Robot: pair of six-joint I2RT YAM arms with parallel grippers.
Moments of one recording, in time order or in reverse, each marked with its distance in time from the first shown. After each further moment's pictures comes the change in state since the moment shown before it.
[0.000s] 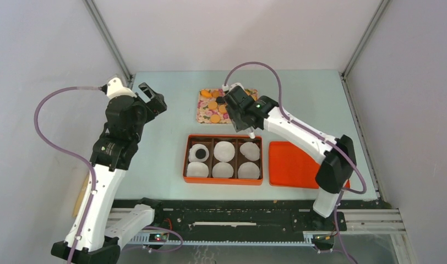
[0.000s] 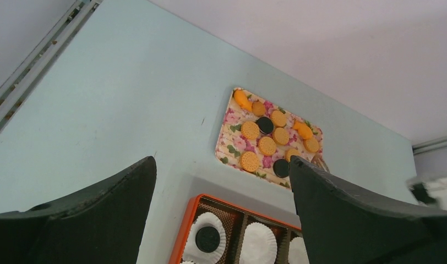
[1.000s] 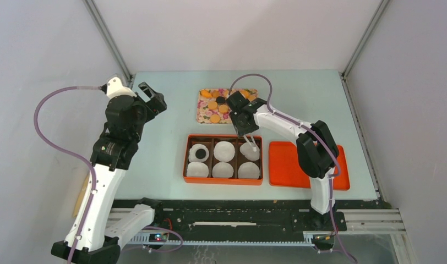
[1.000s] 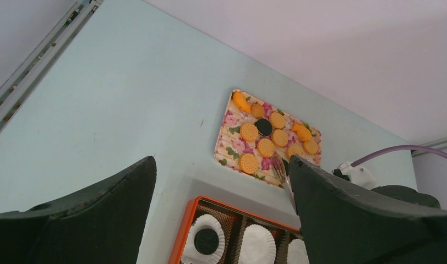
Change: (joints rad) left arm 0.000 0.003 -0.001 0.010 -0.001 0.000; right arm -0.149 0.235 -0.080 0.095 -0.117 0.020
